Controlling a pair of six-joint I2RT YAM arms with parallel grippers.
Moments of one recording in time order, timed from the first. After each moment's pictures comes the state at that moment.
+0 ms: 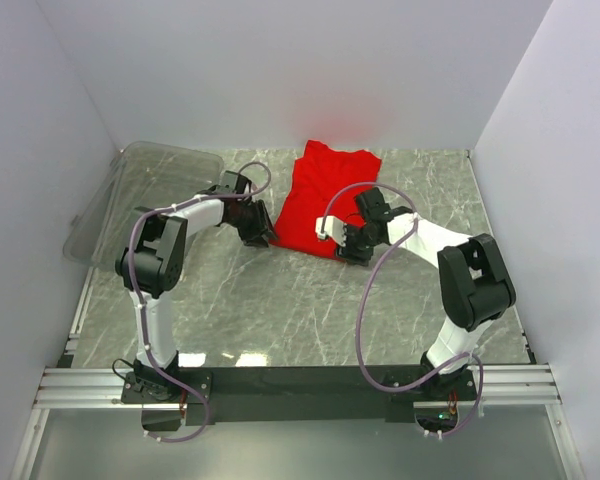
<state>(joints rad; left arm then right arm) -0.32 2.03 1.35 -0.39 0.42 -0.66 0.39 1.72 1.09 -0.51 -0.36 -1.03</state>
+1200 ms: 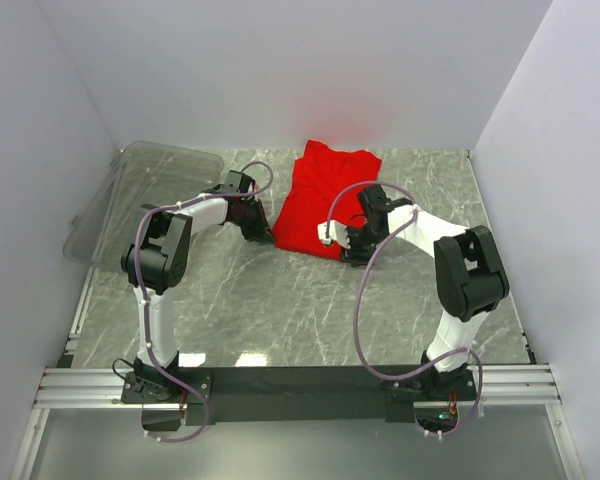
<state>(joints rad) -0.33 2.07 1.39 -0.38 0.41 -0.69 0.35 1.79 1.17 -0.67 -0.45 -1.26</state>
